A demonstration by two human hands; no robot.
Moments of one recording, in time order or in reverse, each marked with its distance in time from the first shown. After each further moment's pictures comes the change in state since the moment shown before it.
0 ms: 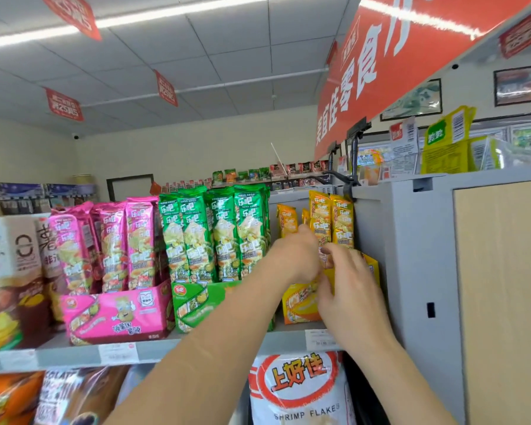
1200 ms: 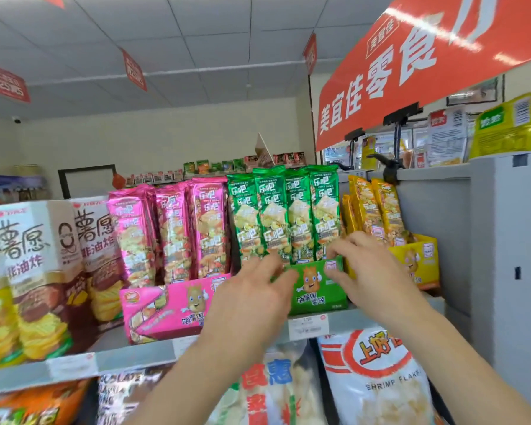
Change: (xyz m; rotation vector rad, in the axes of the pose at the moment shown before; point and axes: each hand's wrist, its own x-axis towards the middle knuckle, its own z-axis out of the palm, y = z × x) left_hand -0.117 -0.181 0.024 0.136 0.672 0.473; right_hand -0.003 -0.075 0.039 -0.322 -0.172 -0.160
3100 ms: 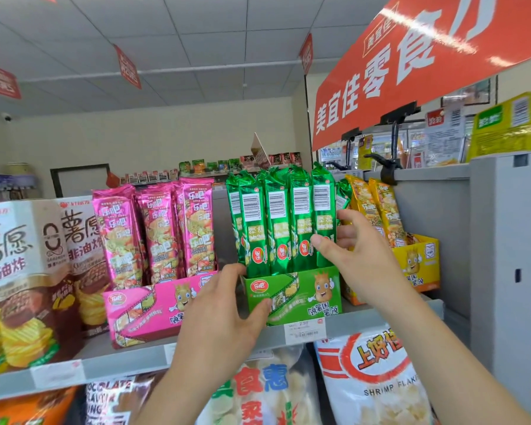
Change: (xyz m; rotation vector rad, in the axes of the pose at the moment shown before) left_hand -0.029 -0.023 0.020 -0.469 0.022 -0.475; right_hand 0.018 -0.014 -0.004 0.697 0.148 0.302
